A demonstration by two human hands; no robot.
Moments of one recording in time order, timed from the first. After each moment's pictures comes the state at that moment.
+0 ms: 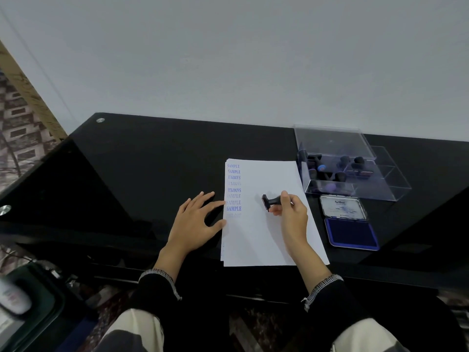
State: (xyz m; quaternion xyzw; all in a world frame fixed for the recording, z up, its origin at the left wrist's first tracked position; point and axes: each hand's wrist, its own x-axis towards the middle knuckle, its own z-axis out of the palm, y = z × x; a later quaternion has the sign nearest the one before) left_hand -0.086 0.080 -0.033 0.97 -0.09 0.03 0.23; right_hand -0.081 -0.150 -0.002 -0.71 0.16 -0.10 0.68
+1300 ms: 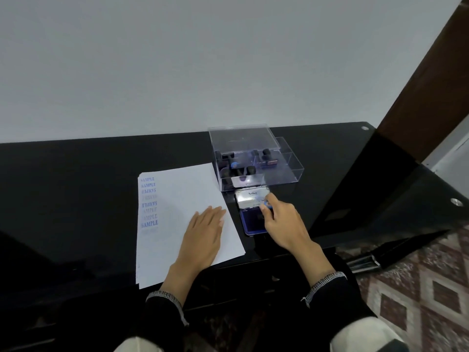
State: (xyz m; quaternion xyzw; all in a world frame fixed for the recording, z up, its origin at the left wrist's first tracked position) left_hand -0.099 -0.108 -0.033 0.94 -0.25 0.03 0.22; right_hand -0.137 -0.316 0.034 -0.96 0.03 -0.09 0.25
